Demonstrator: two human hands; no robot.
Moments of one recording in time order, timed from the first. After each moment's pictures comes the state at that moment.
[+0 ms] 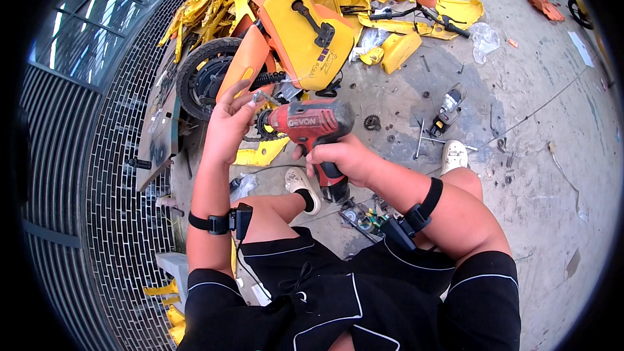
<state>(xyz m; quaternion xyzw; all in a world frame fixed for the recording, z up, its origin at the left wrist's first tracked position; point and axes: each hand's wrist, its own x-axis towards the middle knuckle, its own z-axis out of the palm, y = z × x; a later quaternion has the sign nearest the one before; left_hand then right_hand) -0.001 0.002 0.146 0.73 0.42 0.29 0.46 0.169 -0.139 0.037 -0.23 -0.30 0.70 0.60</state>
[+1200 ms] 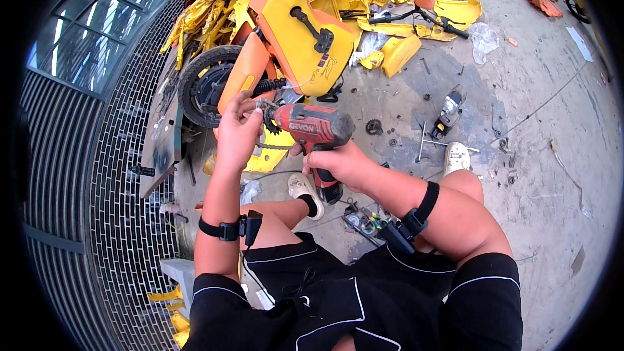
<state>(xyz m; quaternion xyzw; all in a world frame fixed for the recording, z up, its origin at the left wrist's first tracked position) 0.005 0.001 0.129 0.77 0.45 0.30 0.33 0.161 -0.136 0.035 -0.26 -0.32 0.66 0.63</state>
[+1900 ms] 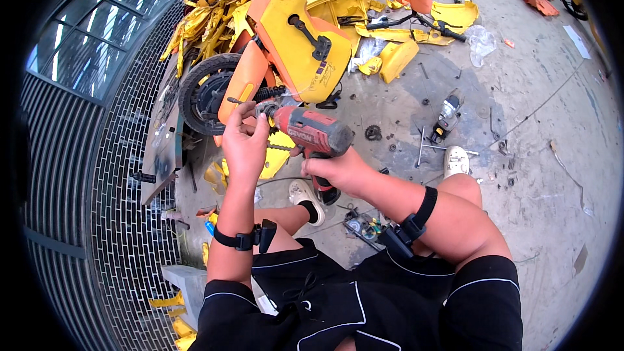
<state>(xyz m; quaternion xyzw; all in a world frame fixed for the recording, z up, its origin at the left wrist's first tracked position) 0.023 -0.022 0.120 0.80 0.43 0.38 0.19 0.161 -0.133 0.033 -0.27 -0.34 0.61 0.66</state>
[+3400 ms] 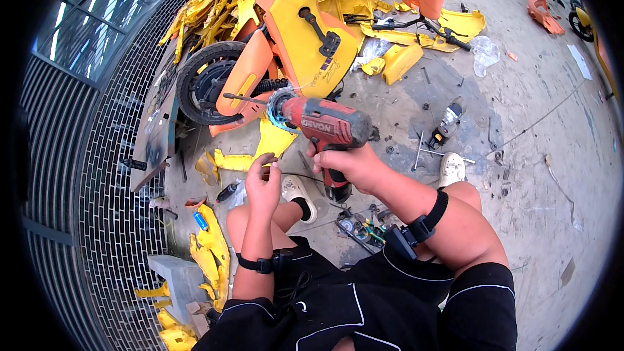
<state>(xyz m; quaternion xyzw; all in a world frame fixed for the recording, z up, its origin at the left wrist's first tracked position) -0.067 -0.040 0.006 0.75 0.49 0.37 0.24 0.170 -0.130 0.033 -0.26 -0.33 0.62 0.66</state>
